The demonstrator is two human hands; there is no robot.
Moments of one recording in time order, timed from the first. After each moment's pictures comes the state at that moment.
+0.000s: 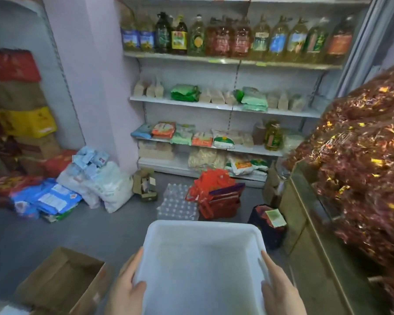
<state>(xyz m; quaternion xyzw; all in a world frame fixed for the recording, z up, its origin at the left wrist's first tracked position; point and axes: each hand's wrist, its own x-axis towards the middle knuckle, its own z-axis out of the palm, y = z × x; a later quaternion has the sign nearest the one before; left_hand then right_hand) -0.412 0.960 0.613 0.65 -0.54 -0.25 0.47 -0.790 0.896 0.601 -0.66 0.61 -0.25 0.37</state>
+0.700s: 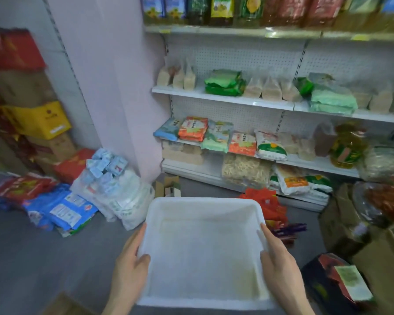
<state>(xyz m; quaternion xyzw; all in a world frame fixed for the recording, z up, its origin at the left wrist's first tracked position) -0.179 0.508 0.624 0.75 -0.37 -0.25 0.50 -0.504 0.384 0.642 -0.68 0.60 -0.26 0.33</state>
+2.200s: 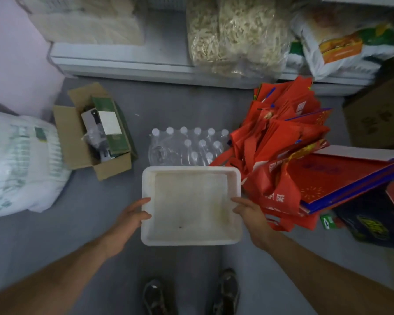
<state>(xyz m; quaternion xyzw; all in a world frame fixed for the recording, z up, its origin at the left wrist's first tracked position) 0.003 -0.007 0.024 0.71 -0.23 -0.64 0.20 -0.347 -0.048 0.013 -0.25 0.74 -0.20 0.59</state>
